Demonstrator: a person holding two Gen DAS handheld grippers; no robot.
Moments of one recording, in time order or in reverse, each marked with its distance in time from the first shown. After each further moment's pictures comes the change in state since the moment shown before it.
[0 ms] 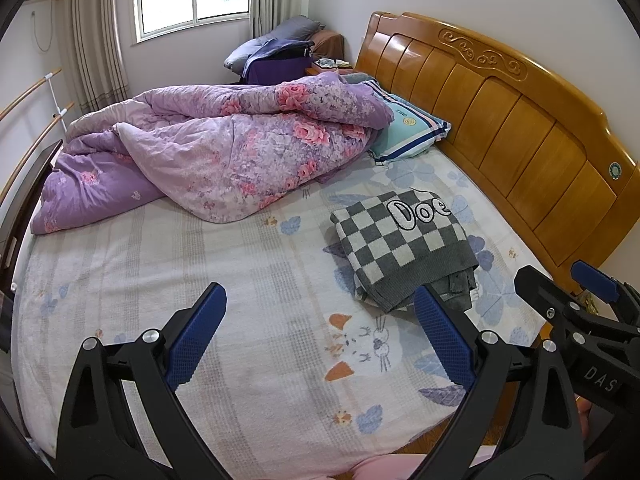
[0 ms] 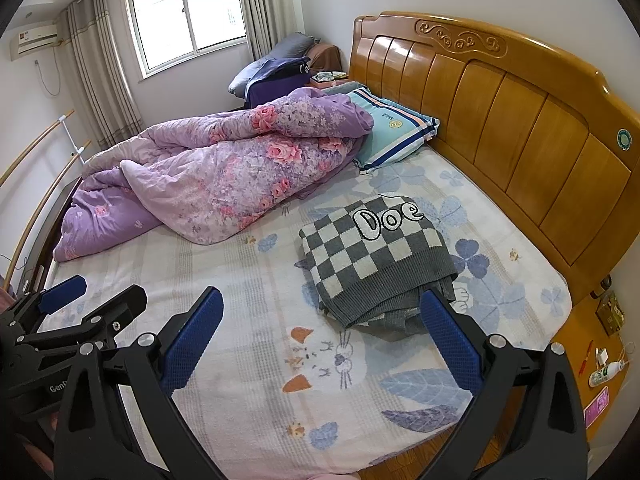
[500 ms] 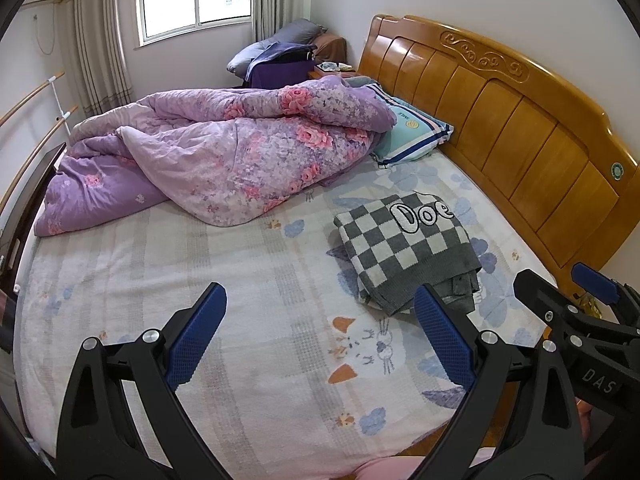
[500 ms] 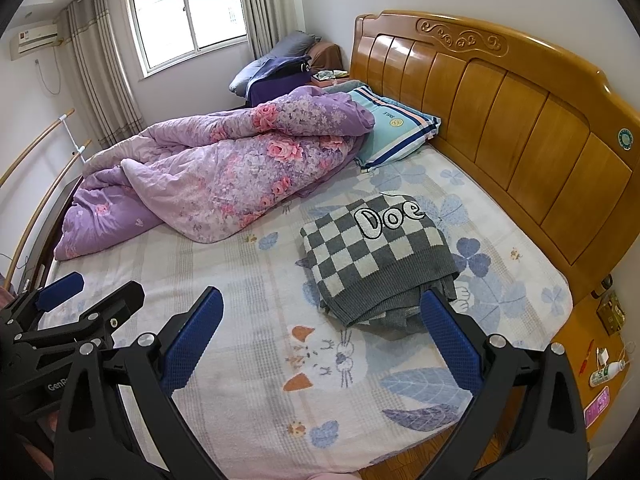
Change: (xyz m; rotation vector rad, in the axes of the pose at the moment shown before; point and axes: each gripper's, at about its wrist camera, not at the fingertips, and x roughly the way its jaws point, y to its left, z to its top) left arm -0.006 0.005 0.000 0.010 -0.012 0.006; right arm 0.000 0.000 0.000 -0.001 0.002 0.003
